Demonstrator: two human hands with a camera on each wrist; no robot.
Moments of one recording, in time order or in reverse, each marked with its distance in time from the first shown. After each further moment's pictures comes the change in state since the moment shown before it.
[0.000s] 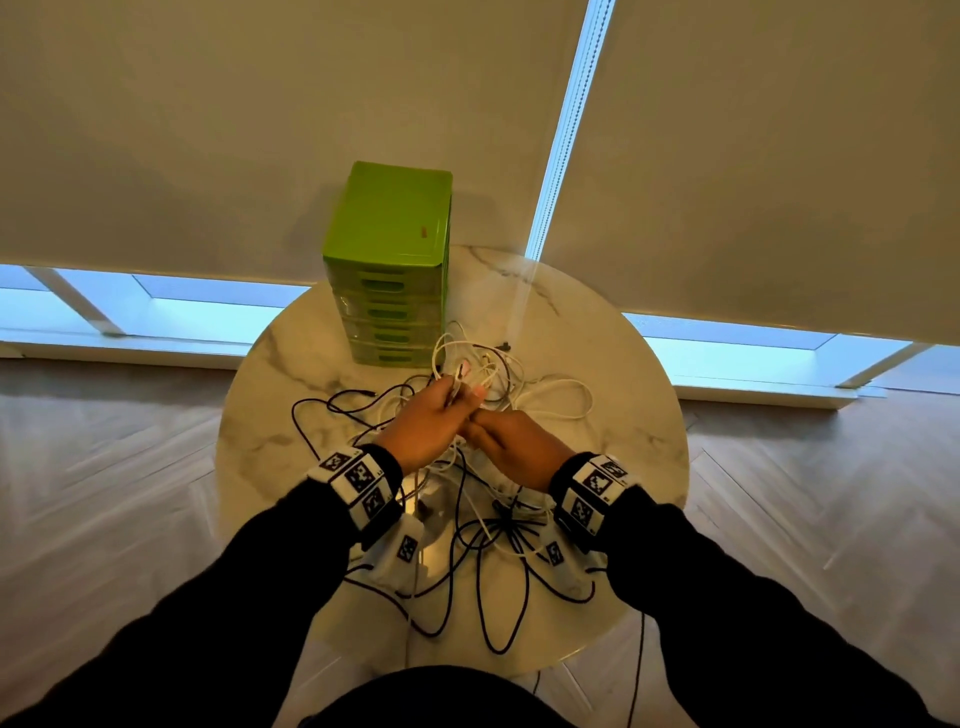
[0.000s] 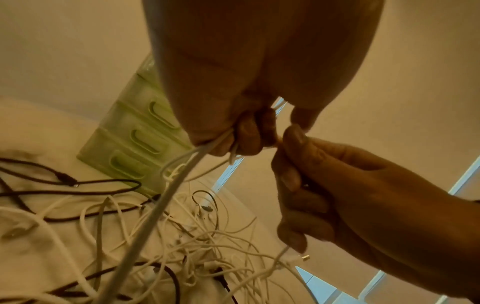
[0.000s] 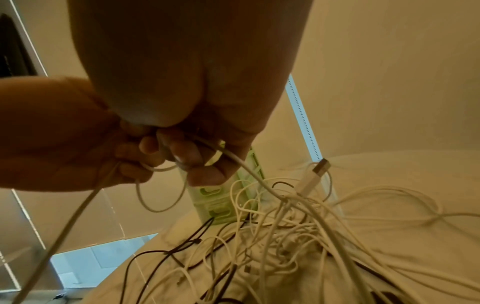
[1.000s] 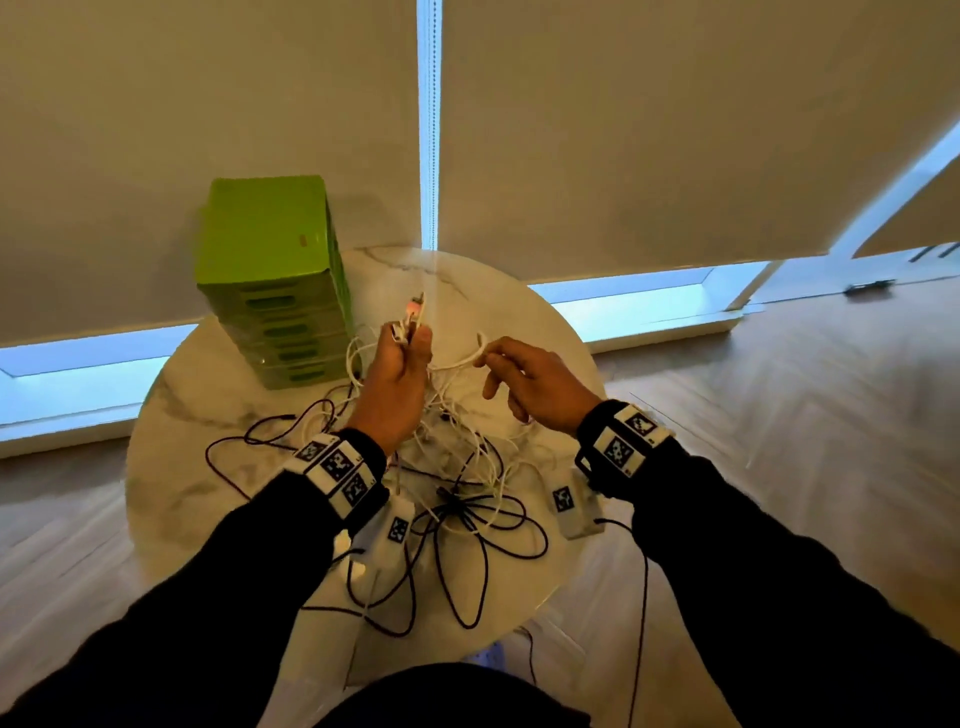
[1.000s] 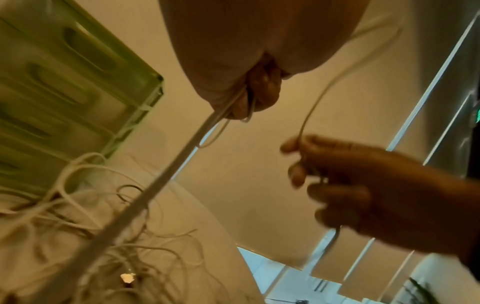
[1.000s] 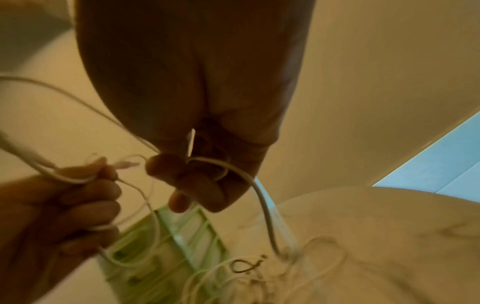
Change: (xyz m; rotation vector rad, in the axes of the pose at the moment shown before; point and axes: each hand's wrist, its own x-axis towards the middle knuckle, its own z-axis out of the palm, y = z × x) left_hand 0.005 0.055 0.042 -0.220 0.142 0.300; right_hand -0.075 -0.005 -0.078 0.289 0.406 0.325
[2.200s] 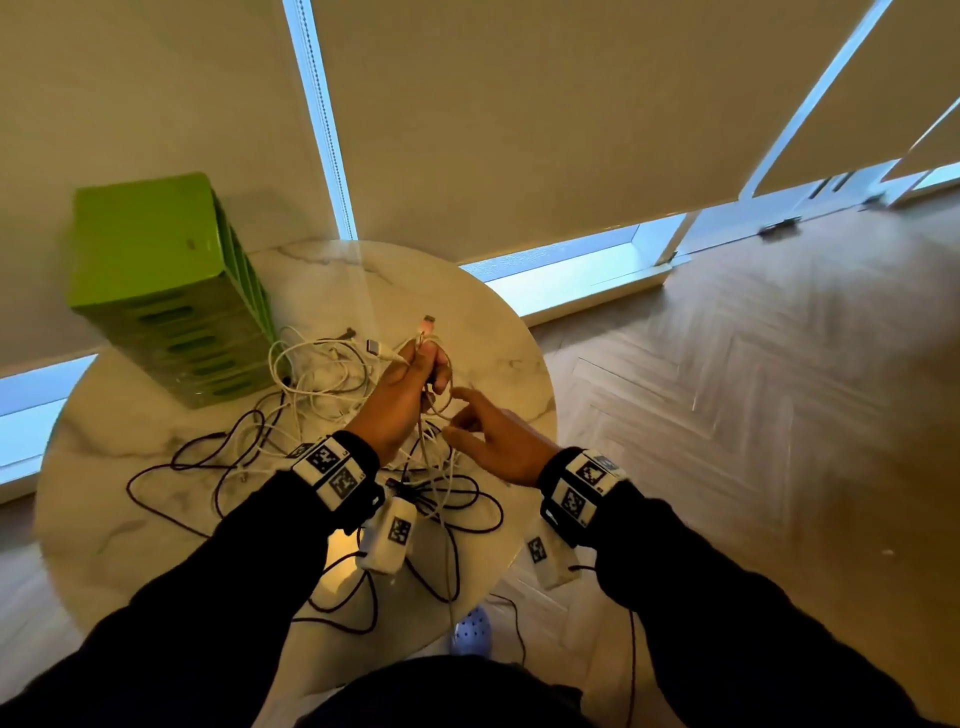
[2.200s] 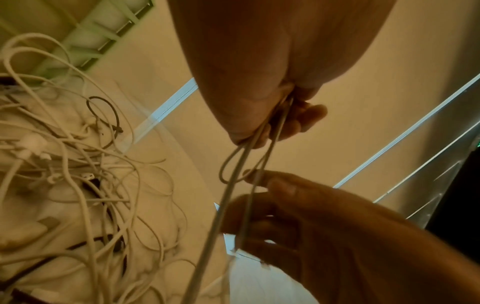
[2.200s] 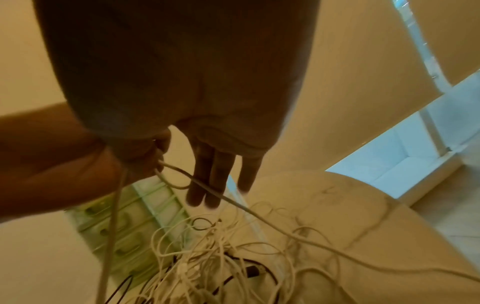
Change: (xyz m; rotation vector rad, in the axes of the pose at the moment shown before) left_hand -0.013 -0.014 0.071 -0.193 -0.432 -0.109; right_hand -0.079 0.051 0.022 -0.163 -0.053 0.174
